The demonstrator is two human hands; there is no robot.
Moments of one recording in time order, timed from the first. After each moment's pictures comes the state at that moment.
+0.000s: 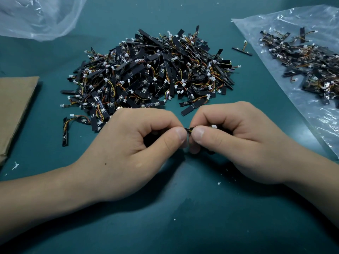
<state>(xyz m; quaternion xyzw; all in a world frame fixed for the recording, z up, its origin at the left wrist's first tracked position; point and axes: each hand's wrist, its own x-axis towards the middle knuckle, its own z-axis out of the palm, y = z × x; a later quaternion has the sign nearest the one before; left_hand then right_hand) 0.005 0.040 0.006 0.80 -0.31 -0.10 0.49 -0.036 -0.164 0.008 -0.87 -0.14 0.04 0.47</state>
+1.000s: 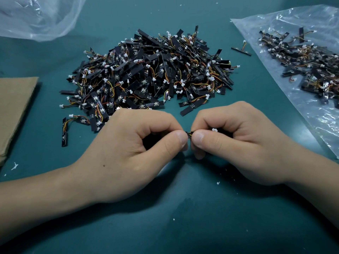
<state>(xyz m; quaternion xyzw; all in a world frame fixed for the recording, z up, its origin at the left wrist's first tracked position) 0.005 0.041 0.005 0.80 -0.30 -0.12 0.50 -0.037 -0.164 0.009 -0.87 -0.16 0.04 0.46</state>
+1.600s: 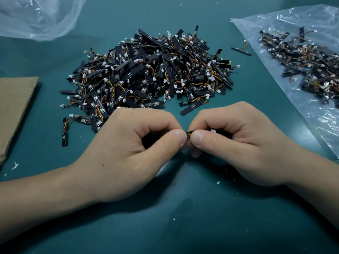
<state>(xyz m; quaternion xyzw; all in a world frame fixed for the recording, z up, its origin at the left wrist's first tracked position) 0.005 0.042 0.003 0.80 -0.30 -0.12 0.50 -0.037 -0.164 0.008 -0.87 -0.17 0.03 0.46</state>
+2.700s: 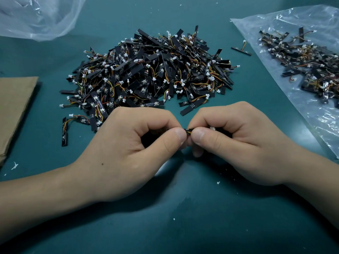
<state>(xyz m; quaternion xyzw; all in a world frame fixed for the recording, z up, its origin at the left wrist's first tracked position) 0.006 0.042 0.002 0.80 -0.31 -0.13 0.50 -0.035 -0.164 0.006 -0.88 -0.18 0.02 0.45</state>
